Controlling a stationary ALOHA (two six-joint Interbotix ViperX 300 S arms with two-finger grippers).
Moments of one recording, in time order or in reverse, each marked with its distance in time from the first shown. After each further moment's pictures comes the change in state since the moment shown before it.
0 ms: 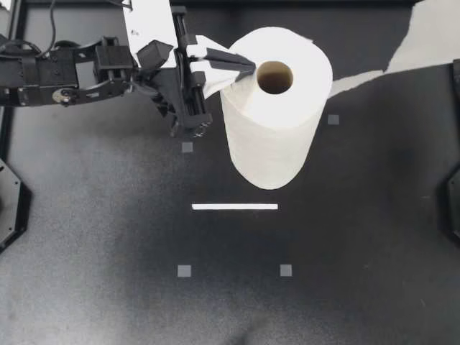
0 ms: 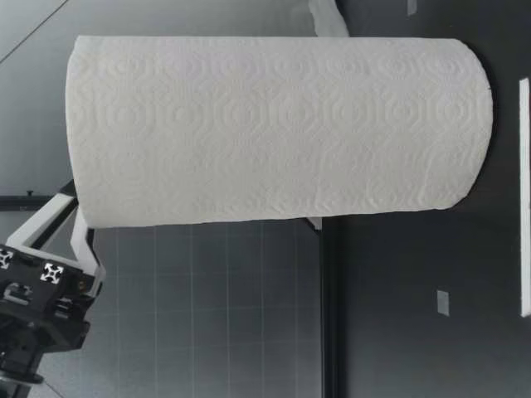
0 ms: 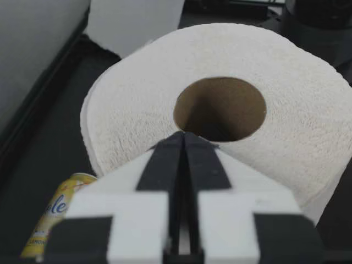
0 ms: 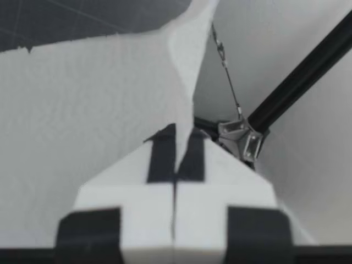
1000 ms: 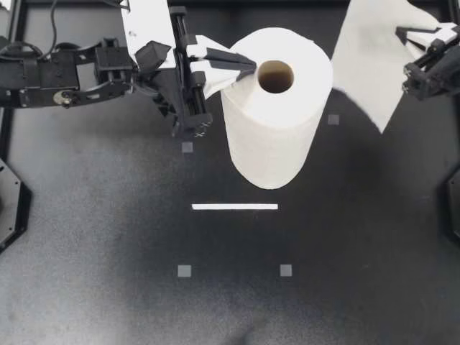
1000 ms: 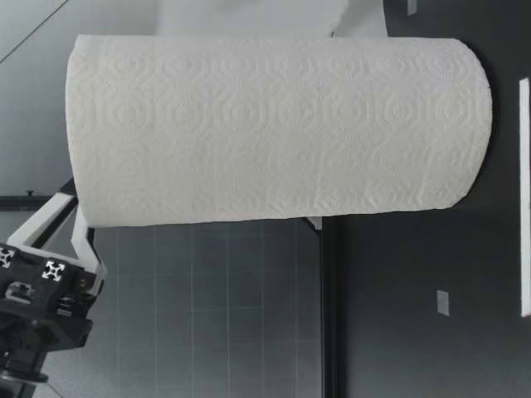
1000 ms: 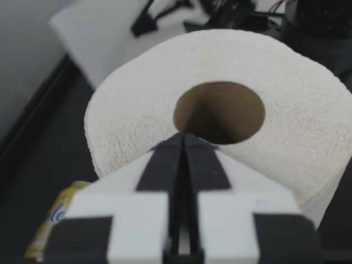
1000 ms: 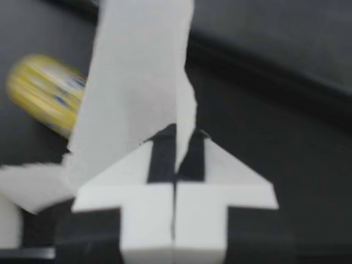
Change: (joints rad) left arm -0.005 0.002 0.015 -0.003 -0.064 0.003; right arm -0.227 0.046 -0.163 -0.109 -0.962 0.149
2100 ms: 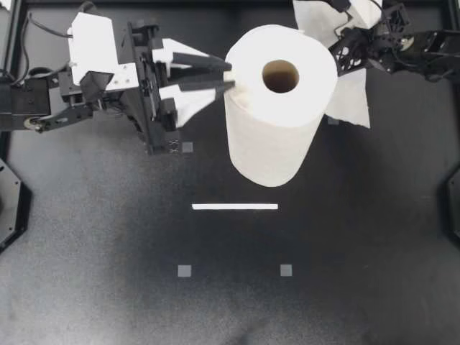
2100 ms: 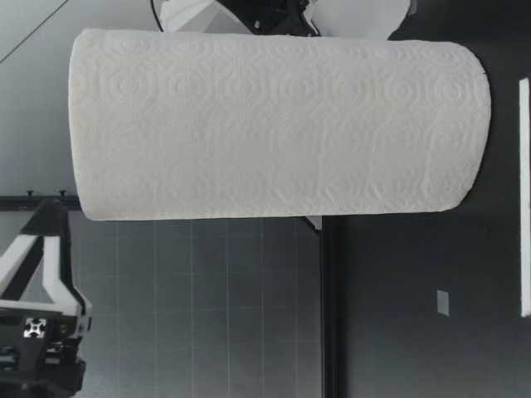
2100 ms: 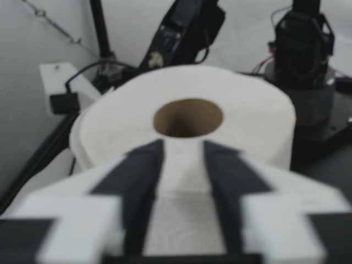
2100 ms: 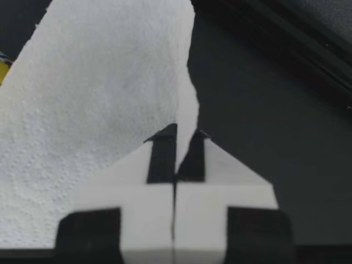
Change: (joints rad) left arm -0.040 -0.109 0.169 0.005 -0.291 0.012; right arm -0.069 0.752 -0.370 -0.138 0.011 -0.002
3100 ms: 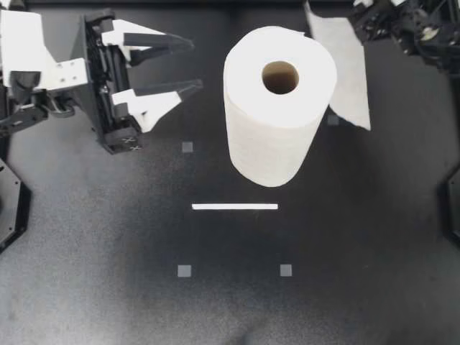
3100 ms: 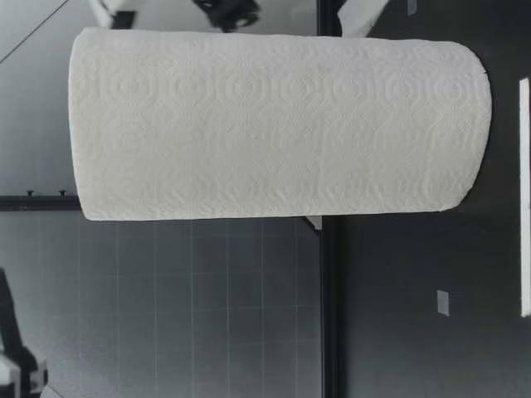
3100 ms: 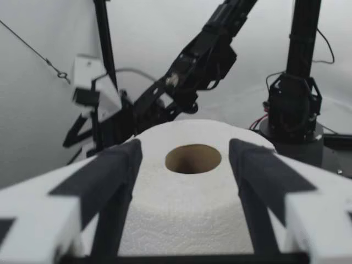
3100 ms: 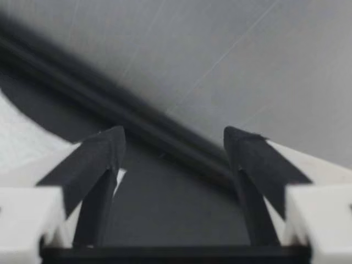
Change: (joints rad) left arm -0.003 -0.172 0.109 0.000 -0.095 -0.009; right arm 0.005 -0.213 0.017 0.107 0.330 -0.249
